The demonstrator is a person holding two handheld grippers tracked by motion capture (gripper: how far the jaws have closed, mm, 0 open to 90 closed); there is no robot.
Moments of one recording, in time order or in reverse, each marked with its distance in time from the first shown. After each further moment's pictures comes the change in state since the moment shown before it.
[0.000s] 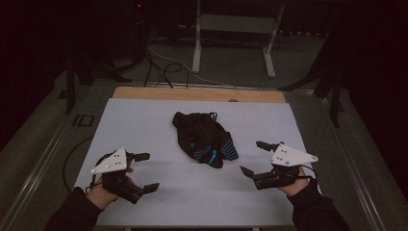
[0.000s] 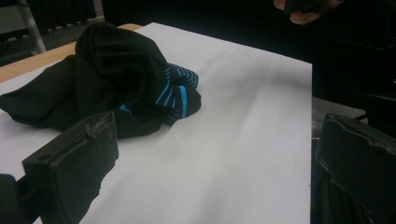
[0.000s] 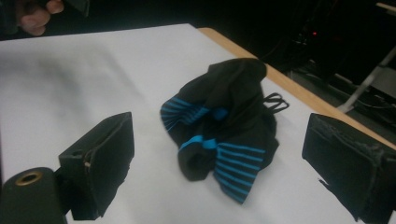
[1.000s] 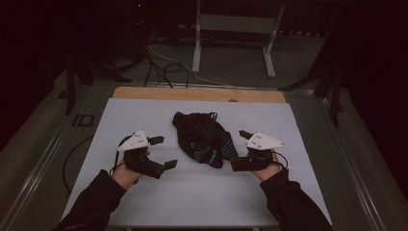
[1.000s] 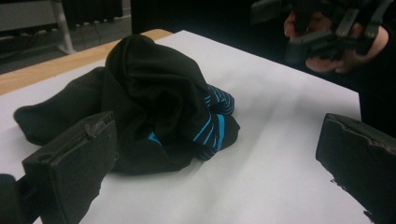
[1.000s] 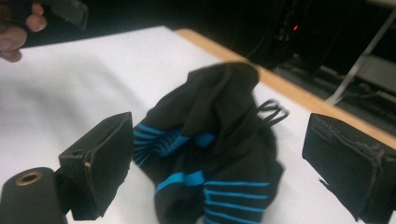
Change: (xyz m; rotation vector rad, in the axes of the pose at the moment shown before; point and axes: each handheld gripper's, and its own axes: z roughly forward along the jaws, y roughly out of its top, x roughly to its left) left arm 0.032 0.018 0.060 -0.016 0.089 -0.073; right arm -0.004 -0.006 0.077 -0.004 -0.069 0.088
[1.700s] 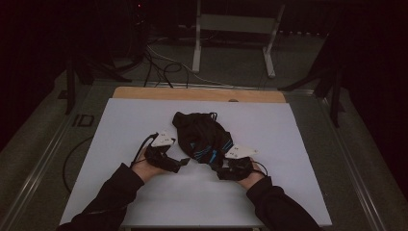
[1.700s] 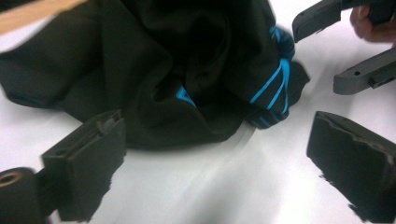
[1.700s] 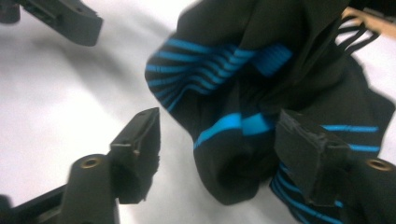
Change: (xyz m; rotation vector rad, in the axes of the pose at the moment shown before) left arm 0.016 -0.020 0.067 0.255 0.106 0.038; right arm 0.027 -0.046 0.049 0.187 0.063 0.050
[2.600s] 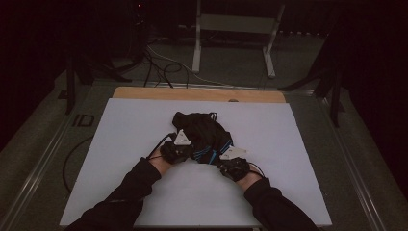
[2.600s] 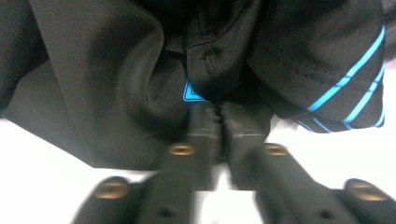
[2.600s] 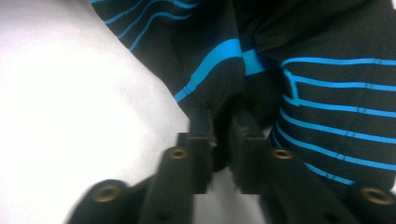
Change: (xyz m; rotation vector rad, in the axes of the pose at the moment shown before) left arm 0.001 0.007 0.051 0.148 0.040 0.065; right arm -0.003 -0.014 0.020 0.176 -0.075 -0.001
